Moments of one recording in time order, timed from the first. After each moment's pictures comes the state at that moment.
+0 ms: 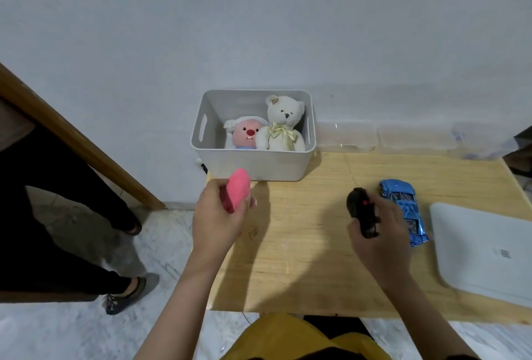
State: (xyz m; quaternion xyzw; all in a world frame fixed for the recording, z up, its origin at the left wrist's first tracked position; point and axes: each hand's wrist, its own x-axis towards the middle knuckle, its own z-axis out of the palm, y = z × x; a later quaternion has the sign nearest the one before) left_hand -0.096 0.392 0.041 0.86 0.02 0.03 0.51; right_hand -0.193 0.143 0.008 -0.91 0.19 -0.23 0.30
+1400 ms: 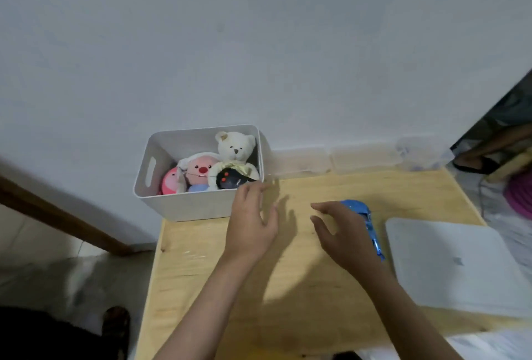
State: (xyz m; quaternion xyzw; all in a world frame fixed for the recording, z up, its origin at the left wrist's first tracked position) left_hand -0.076 0.257 0.059 0.87 -0.21 0.04 0.45; right_hand -0.158 0.093 0.041 -0.91 0.11 -0.17 0.37
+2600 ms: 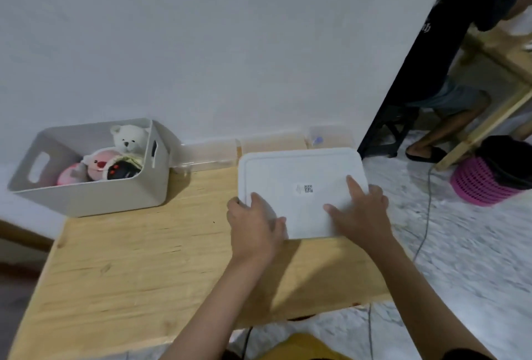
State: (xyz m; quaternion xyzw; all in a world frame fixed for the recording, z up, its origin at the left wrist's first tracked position) left_hand -0.204 0.048 0.043 0.94 -0.10 -0.08 0.31; right_hand -0.266 -0.136 0.053 -0.91 0.34 -0.02 0.24
